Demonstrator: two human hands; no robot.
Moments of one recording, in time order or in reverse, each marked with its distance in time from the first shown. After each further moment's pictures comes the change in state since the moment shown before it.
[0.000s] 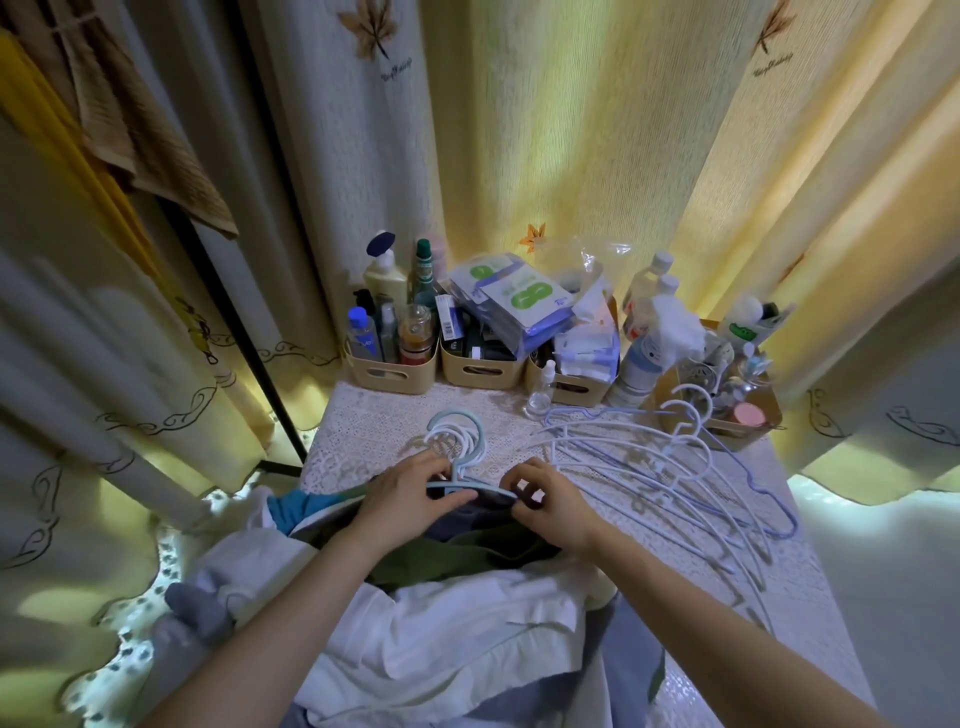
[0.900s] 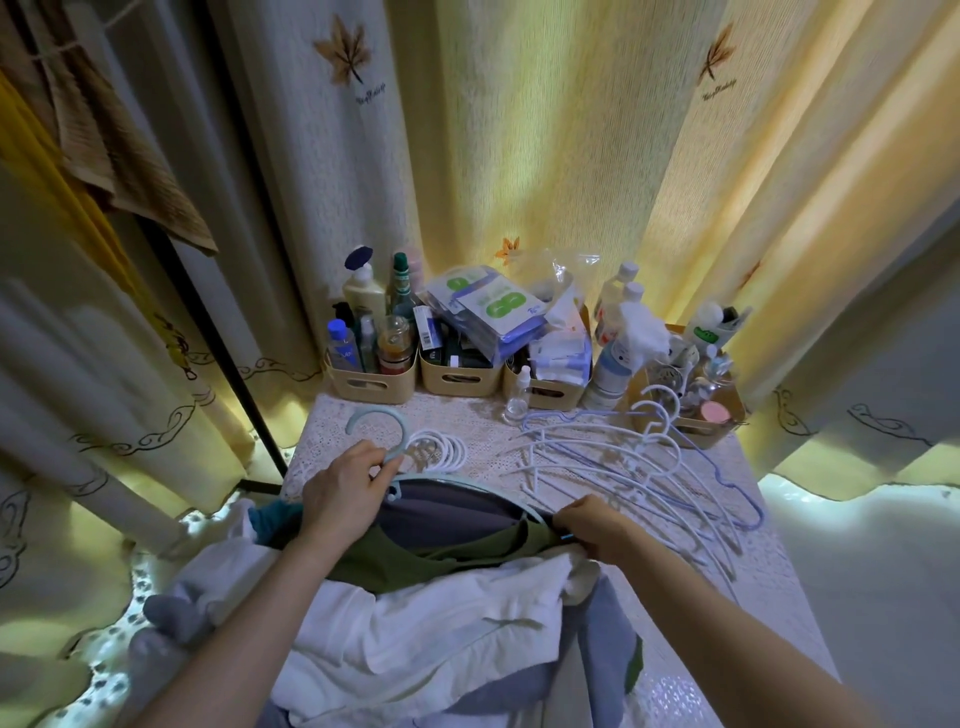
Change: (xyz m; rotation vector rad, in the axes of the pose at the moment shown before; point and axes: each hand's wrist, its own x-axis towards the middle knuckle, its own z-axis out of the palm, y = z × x) left_hand -0.010 -0.010 -0.026 0.140 0.216 -0.217; right_hand -0.029 0.034 -0.027 0.321 -0.017 0.877
